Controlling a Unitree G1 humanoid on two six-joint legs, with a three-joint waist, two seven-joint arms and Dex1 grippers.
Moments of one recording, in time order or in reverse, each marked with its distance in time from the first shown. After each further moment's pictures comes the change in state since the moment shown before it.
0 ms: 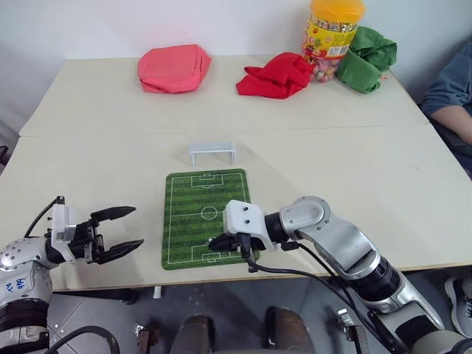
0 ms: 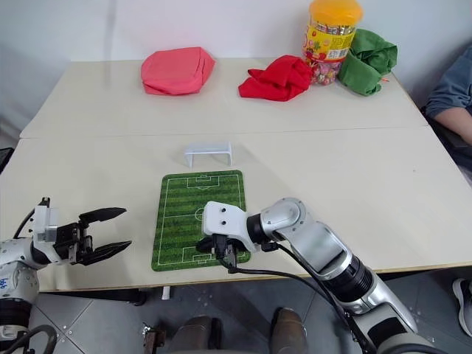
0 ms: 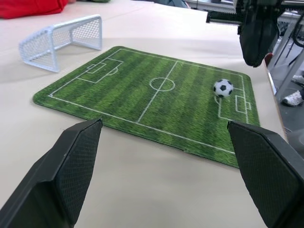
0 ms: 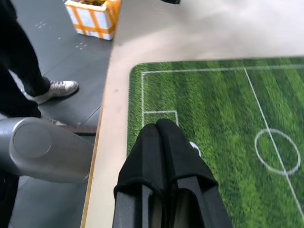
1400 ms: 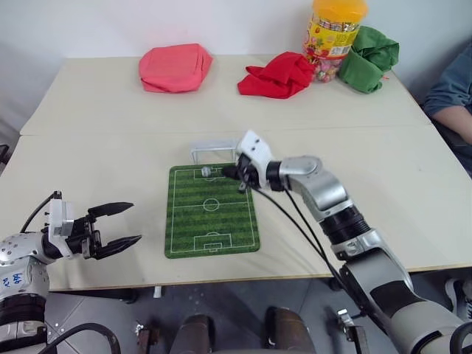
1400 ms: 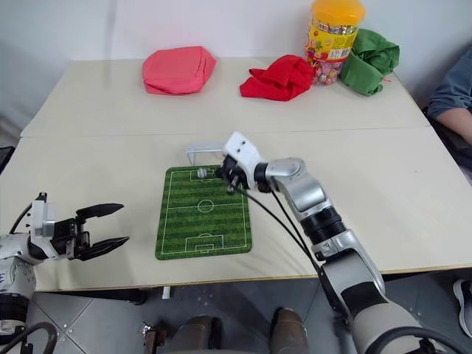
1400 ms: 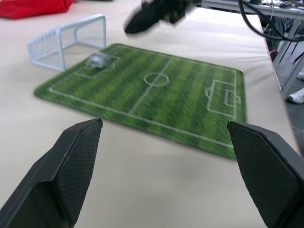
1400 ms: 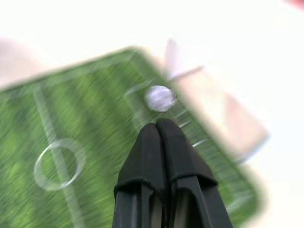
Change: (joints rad) left arm -0.053 0.020 0.001 0.031 0.011 0.002 0.000; right arm -0.320 0.160 -0.224 0.725 -0.034 -0.296 -0.233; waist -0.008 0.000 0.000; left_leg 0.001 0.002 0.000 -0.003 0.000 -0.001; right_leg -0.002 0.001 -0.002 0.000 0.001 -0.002
